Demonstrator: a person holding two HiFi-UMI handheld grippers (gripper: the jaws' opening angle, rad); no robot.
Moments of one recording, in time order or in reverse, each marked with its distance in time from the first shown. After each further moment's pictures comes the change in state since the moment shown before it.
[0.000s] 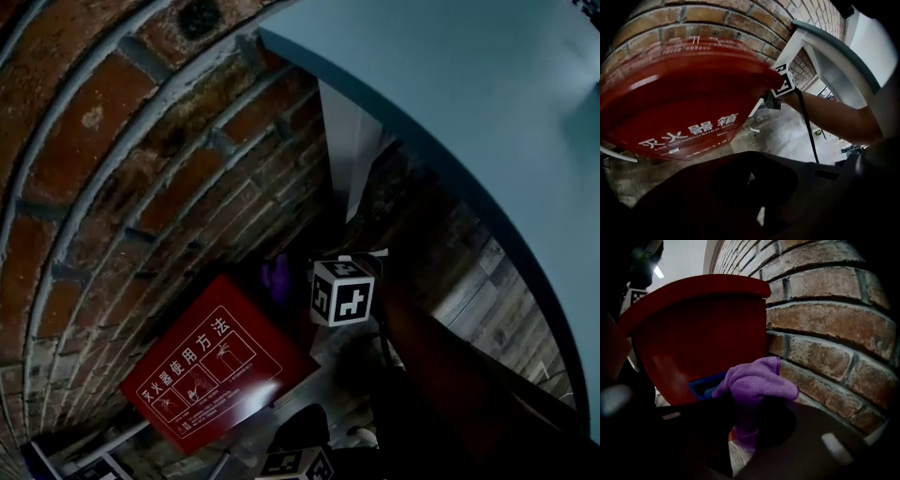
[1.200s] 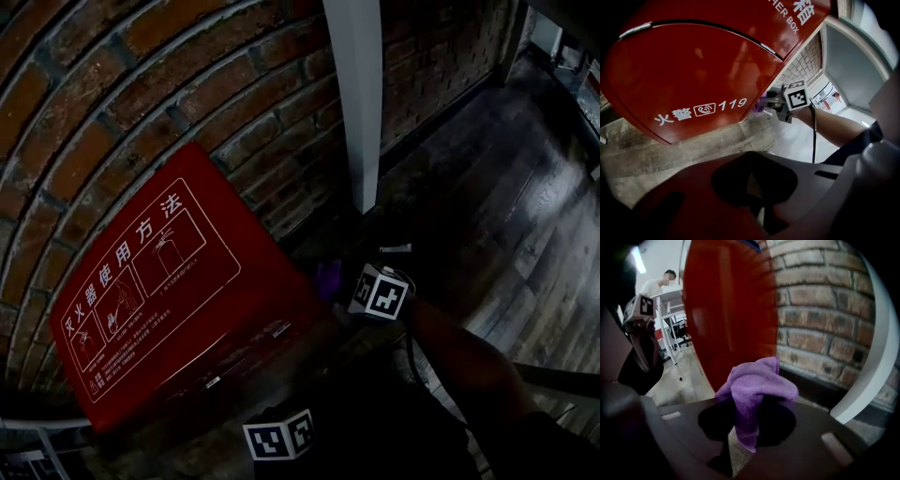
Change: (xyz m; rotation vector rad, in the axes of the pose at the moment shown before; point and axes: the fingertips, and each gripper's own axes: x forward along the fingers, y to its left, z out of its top) left arm 0.147 0.094 -0.124 -0.020 0.051 -0.110; right arm 0.123 0.059 -0.200 0.160 0.005 -0.149
